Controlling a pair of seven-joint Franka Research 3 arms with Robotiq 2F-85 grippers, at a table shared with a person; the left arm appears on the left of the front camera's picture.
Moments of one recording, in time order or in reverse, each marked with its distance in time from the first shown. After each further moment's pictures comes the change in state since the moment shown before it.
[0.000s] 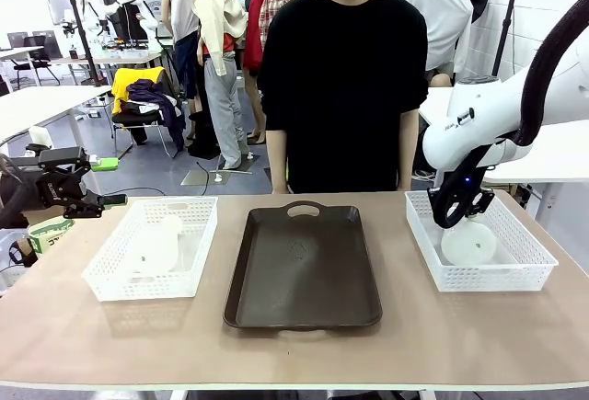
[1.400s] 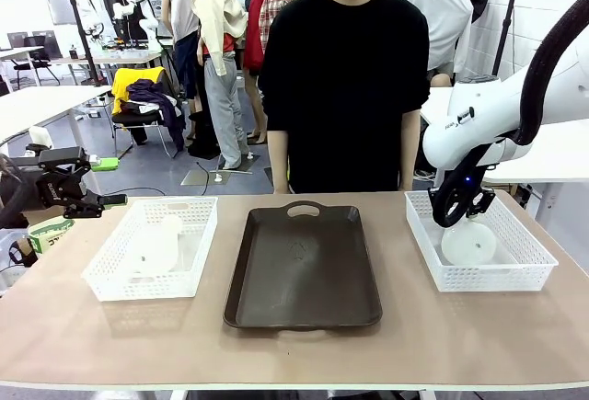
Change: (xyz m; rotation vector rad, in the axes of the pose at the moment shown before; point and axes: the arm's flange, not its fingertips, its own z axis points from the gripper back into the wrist) left arm 0.000 0.000 0.000 0.000 0.000 0.000; right arm 0.001 -0.001 0.000 -0.002 0.005 -0.012
